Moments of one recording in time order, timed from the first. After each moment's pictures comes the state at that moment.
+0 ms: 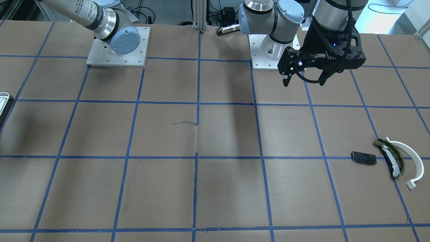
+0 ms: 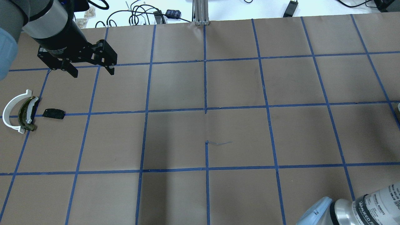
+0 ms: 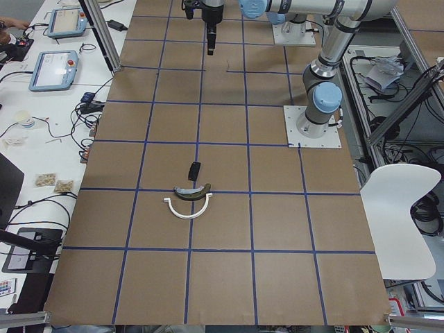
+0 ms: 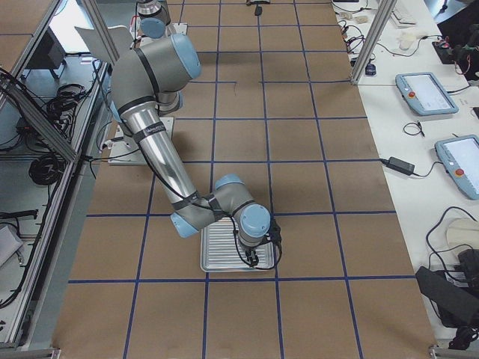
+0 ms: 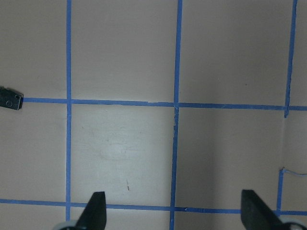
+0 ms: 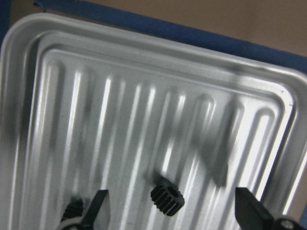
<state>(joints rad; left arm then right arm) -1.54 -1.52 -1.58 -1.54 1.59 -0.01 0.56 -0.96 1.56 -2.14 -1.60 -1.26</state>
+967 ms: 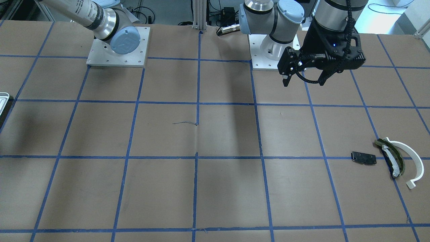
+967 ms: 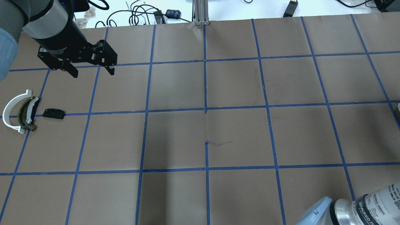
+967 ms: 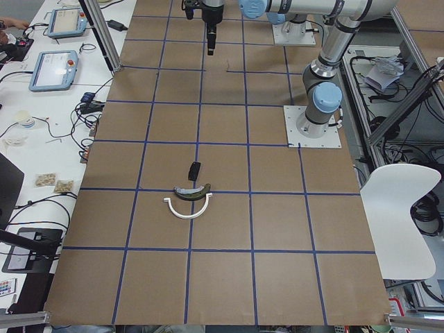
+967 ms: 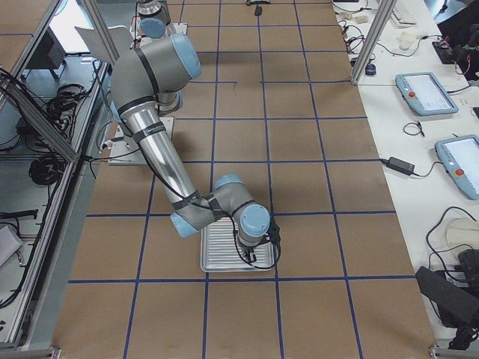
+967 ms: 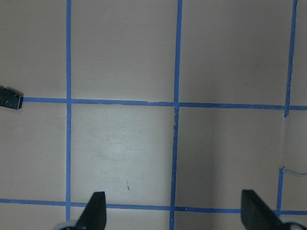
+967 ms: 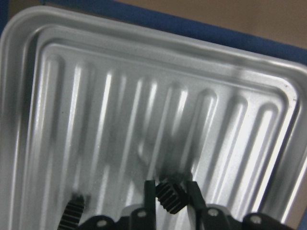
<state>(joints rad) -1.54 -1.52 -1.58 -1.54 1.59 -0.01 0.56 -0.96 1.56 -2.14 -1.61 -1.26</state>
